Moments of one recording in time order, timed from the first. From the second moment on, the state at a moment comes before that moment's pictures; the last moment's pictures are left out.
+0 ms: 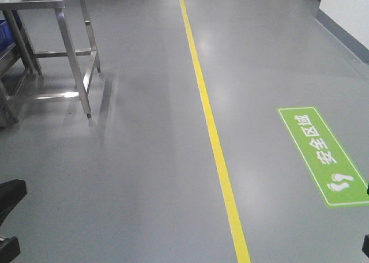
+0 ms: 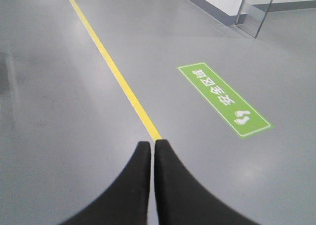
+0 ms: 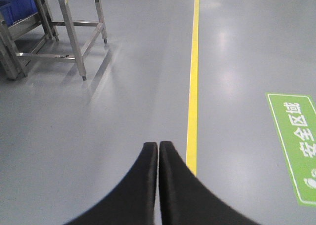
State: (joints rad) left arm -0.30 0.55 -0.37 -0.39 0.31 0.22; right arm 0.07 0.42 -0.43 0.23 0.48 -0.24
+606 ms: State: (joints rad) left arm -0.30 0.55 -0.37 -0.39 0.31 0.22; right arm 0.07 0.42 -0.43 0.23 0.48 -0.24
